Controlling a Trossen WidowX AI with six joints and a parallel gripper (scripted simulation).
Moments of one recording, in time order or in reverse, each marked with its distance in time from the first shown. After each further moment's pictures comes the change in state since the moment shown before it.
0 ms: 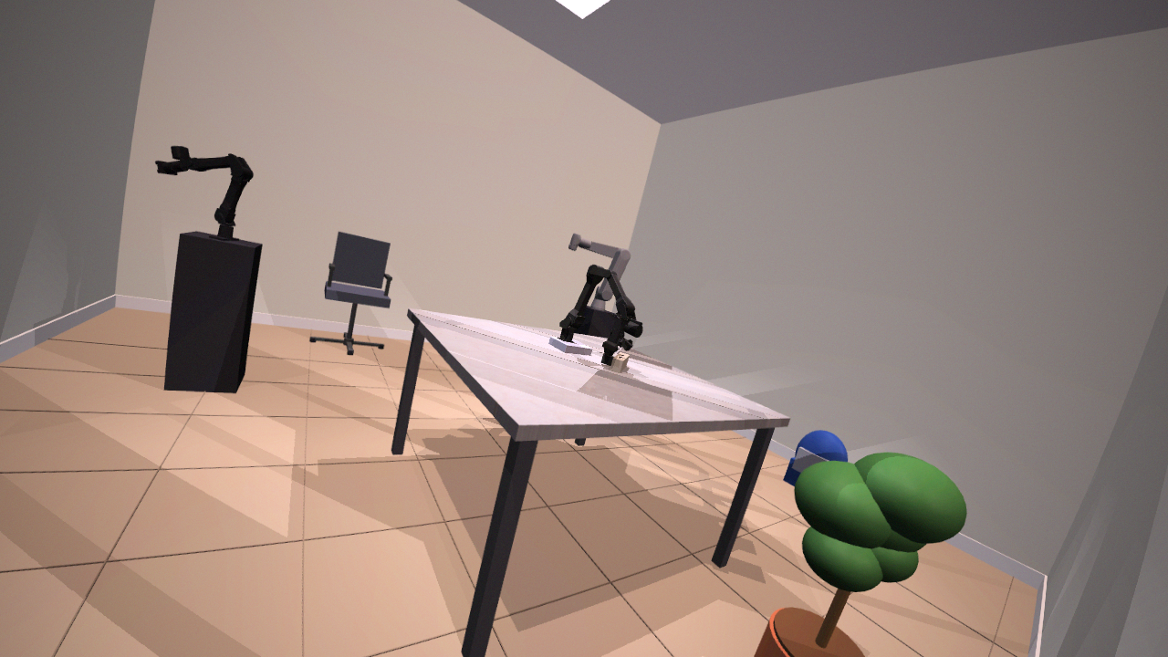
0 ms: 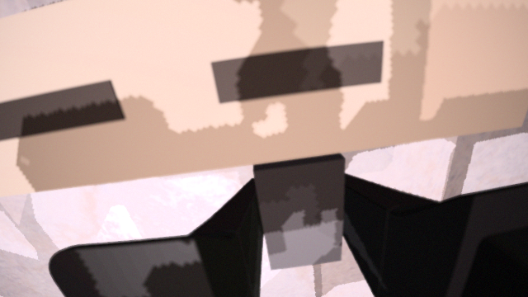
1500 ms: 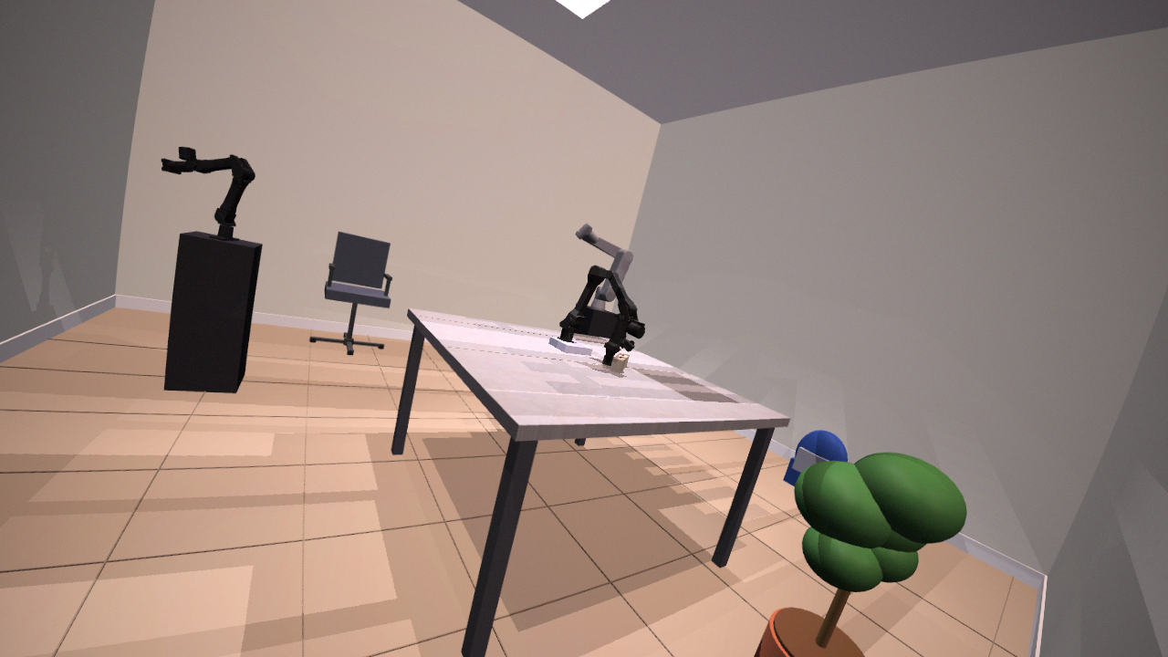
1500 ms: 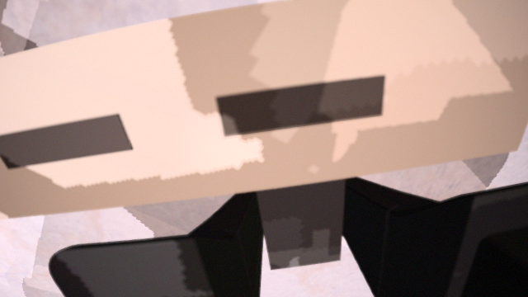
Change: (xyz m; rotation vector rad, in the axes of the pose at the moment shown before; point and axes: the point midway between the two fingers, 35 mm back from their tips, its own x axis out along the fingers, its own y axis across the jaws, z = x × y) arm 0.000 0.000 0.008 0.002 0.011 0.001
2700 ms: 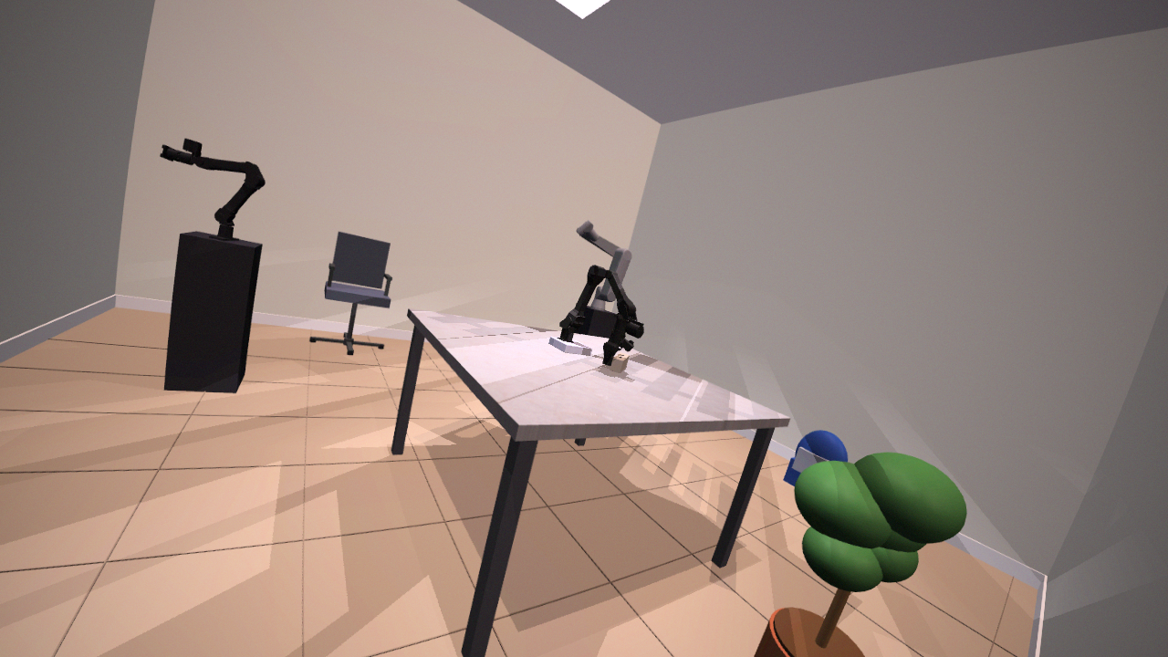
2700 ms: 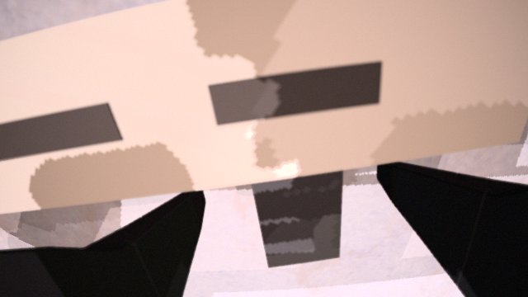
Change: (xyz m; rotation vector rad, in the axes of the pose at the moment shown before) arm 0.001 -0.001 -0.003 0.003 -0.008 -0.003
